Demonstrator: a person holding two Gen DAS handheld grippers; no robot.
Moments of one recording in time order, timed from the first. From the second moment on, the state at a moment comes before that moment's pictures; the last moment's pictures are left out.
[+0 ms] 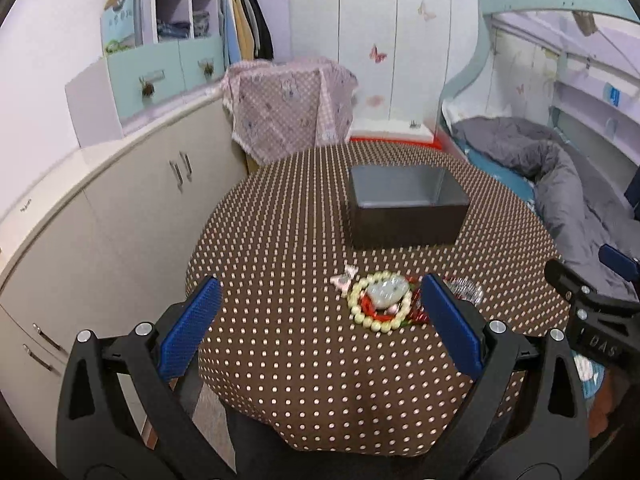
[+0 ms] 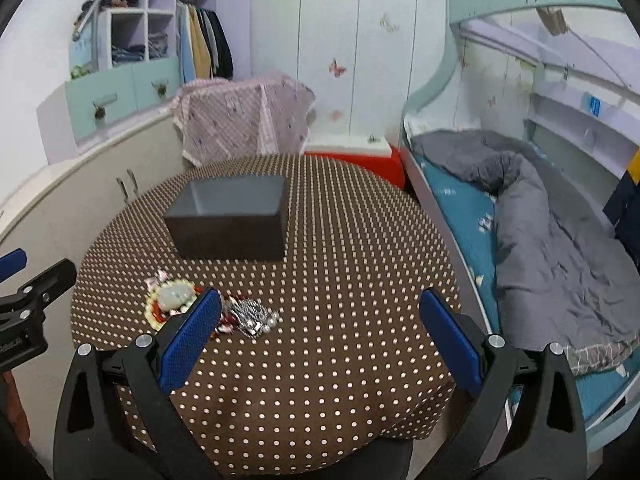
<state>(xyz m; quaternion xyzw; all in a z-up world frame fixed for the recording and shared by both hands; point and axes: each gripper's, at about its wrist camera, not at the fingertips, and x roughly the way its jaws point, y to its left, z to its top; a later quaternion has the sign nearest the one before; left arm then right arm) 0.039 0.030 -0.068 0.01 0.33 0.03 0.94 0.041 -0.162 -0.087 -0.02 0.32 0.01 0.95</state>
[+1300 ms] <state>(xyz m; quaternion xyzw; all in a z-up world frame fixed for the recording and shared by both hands) 0.124 0.035 -0.153 -0.01 0.47 0.00 0.88 0.111 -0.156 -0.147 0.00 0.44 0.03 0.90</state>
